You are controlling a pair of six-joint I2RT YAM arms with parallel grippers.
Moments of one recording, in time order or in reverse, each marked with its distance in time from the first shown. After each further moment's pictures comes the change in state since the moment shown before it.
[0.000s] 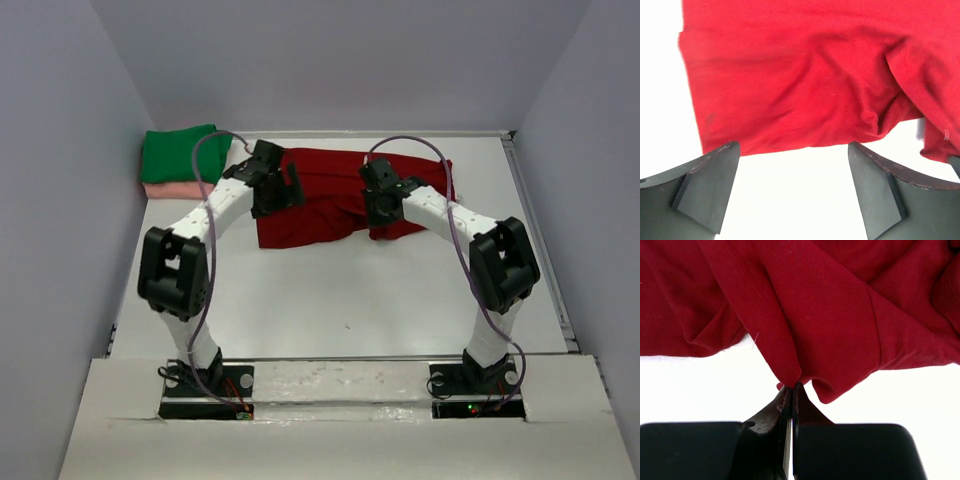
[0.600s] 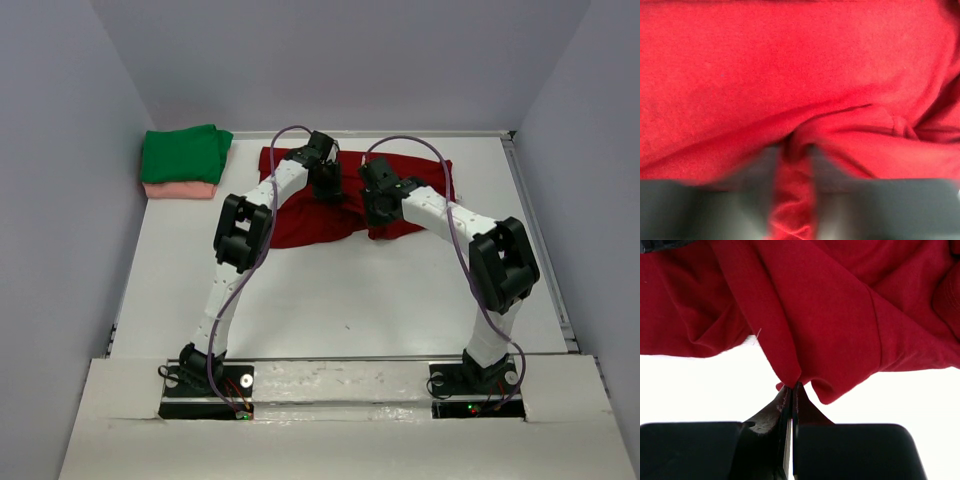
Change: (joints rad) left arm -0.060 0.630 0.662 -0.026 0.285 0.138; right arm 0.008 0.000 0.000 0.015 -0.008 -0.021
